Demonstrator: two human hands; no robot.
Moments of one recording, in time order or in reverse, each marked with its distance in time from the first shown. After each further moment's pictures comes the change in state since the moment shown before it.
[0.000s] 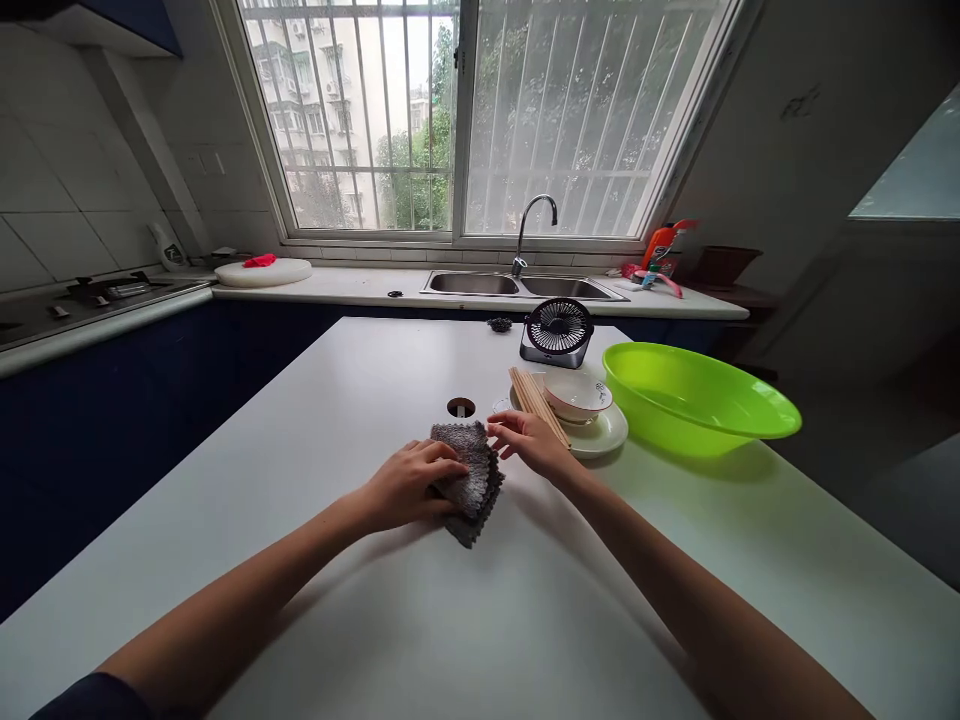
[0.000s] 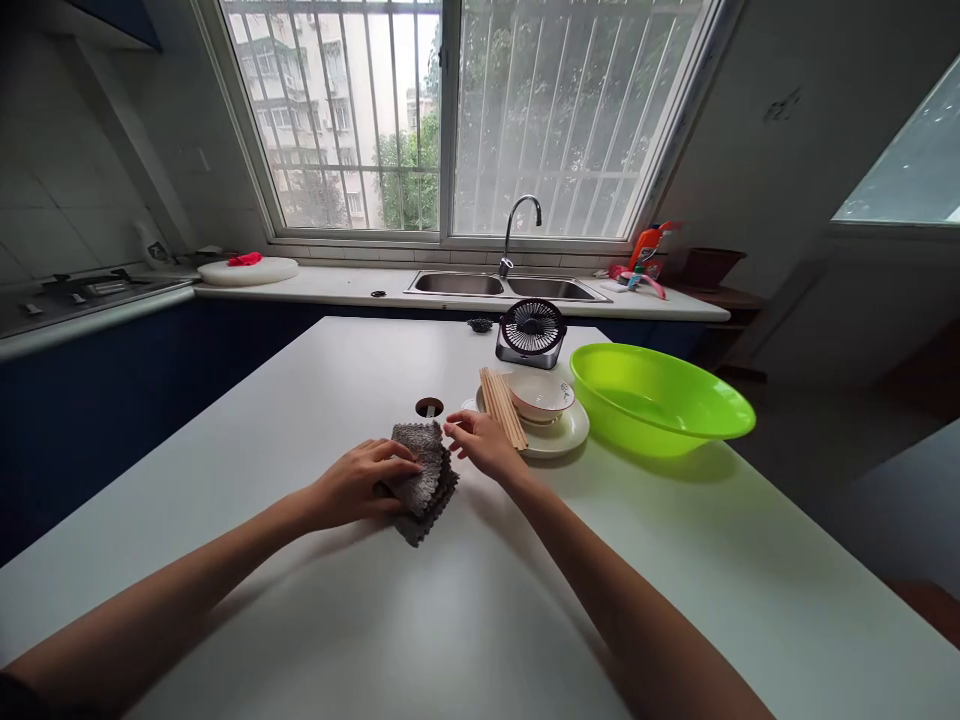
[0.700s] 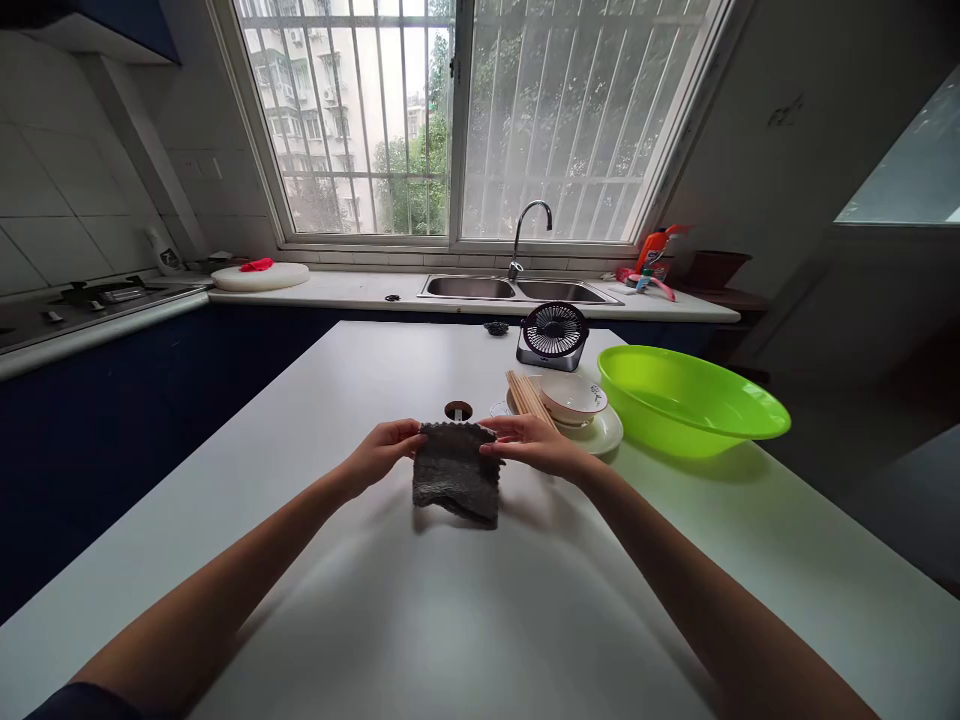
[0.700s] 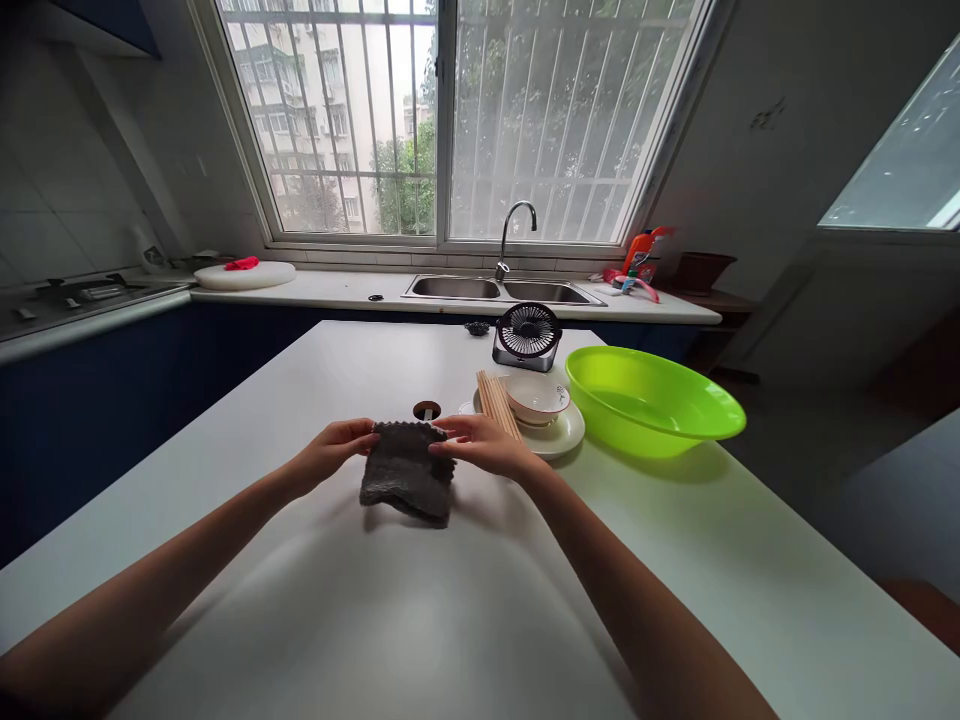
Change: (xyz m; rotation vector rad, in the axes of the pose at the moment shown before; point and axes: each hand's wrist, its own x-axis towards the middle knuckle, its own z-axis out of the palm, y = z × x) left_hand 0.010 -0.014 -0.031 -0.946 0.106 -0.553; right_hand -0.012 -0.021 -0.018 -0.133 -0.305 -0.165
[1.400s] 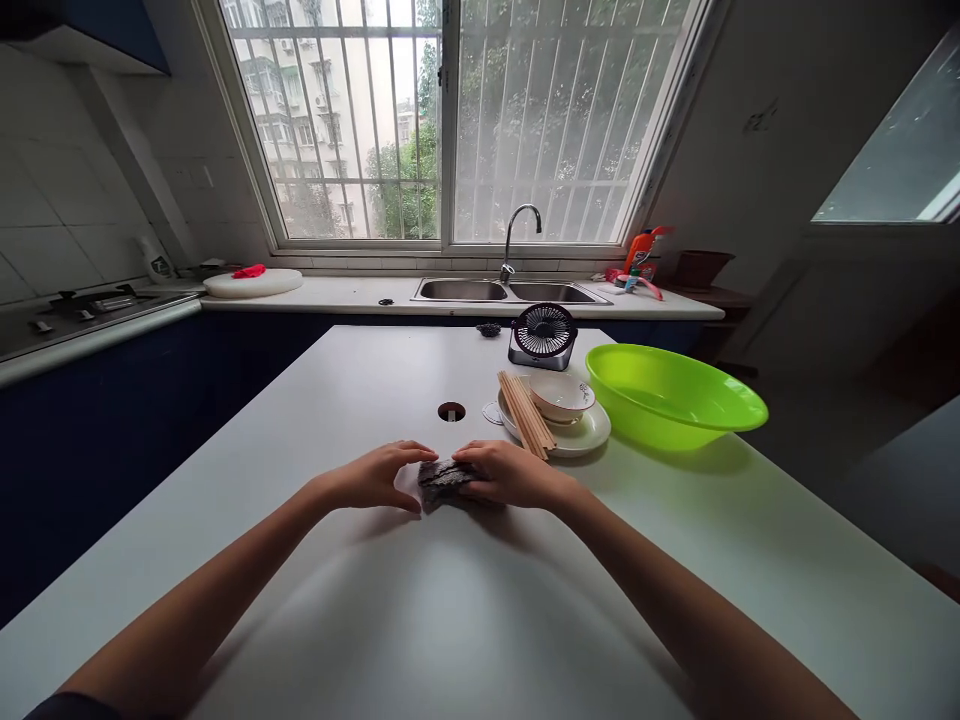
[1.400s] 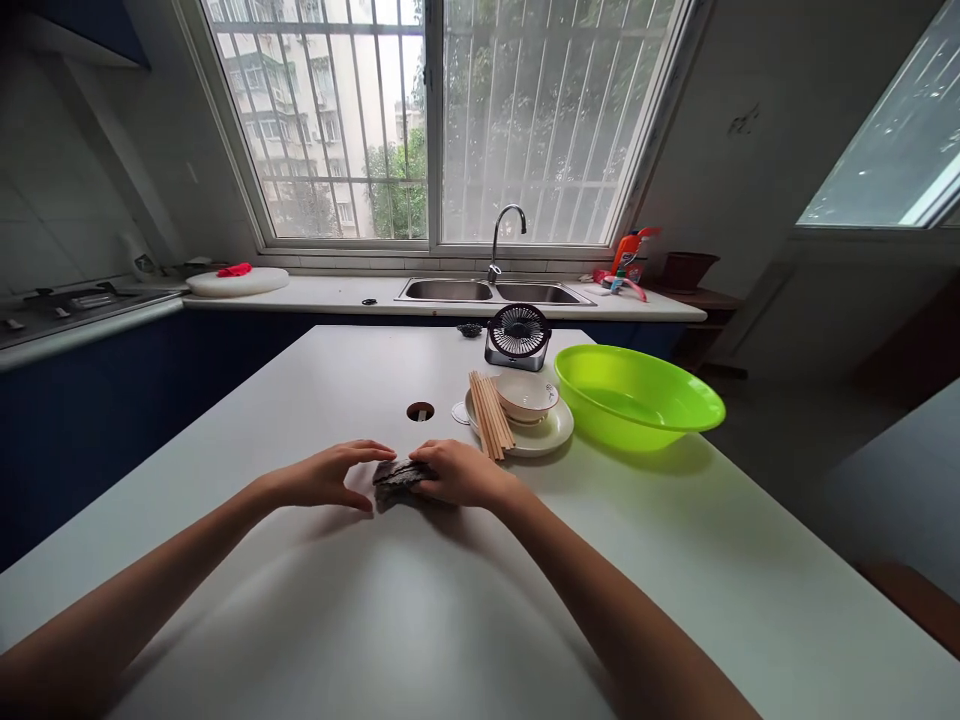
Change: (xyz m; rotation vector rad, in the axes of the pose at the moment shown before) left_hand -0.009 -0.003 -0.005 0.730 -0.318 0.151; right_hand -0.017 -0.017 0.030 -0.691 -0.127 -0.195
